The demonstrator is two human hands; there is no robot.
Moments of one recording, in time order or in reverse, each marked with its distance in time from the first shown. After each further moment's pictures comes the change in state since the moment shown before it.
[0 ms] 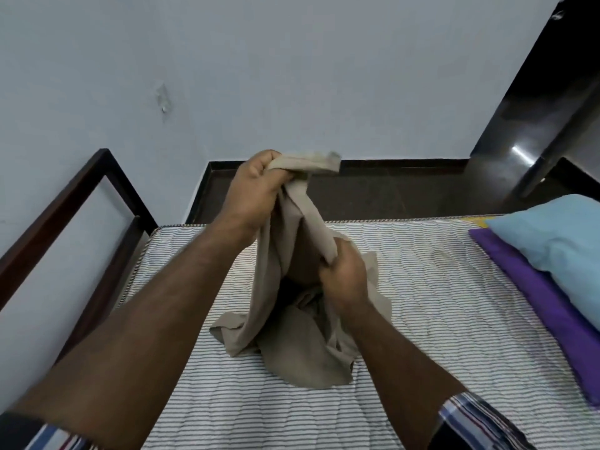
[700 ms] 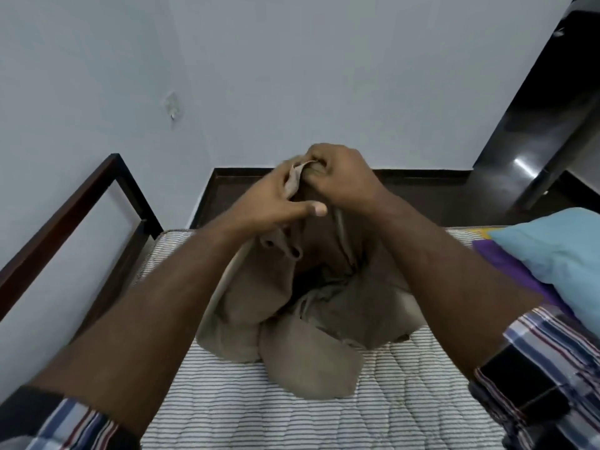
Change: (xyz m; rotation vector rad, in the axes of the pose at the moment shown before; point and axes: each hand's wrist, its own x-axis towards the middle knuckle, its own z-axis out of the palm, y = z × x) left_hand 0.006 0.004 -0.017 0.410 -0.292 -0.016; right_hand 0.103 -0.151 -0.076 -0.166 -0.263 -0.484
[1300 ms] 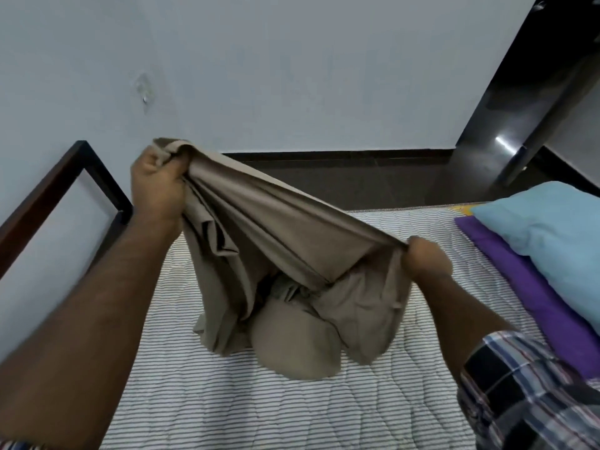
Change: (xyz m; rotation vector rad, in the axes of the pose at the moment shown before) left_hand -0.020 -0.058 -0.058 -0.396 0.710 -0.013; right_hand -0.170 0.219 0.029 -0.509 -0.139 0.838
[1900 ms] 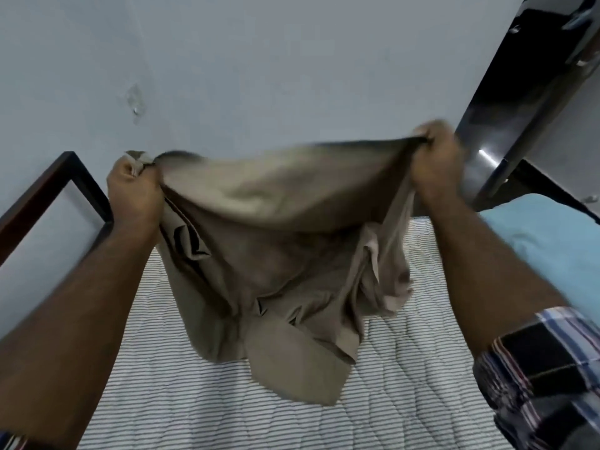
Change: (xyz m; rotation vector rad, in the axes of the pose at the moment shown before) left_hand 0.024 -0.008 -0.008 0.234 0.201 0.024; right_hand 0.040 -0.076 -0.162 0.702 0.656 -0.213
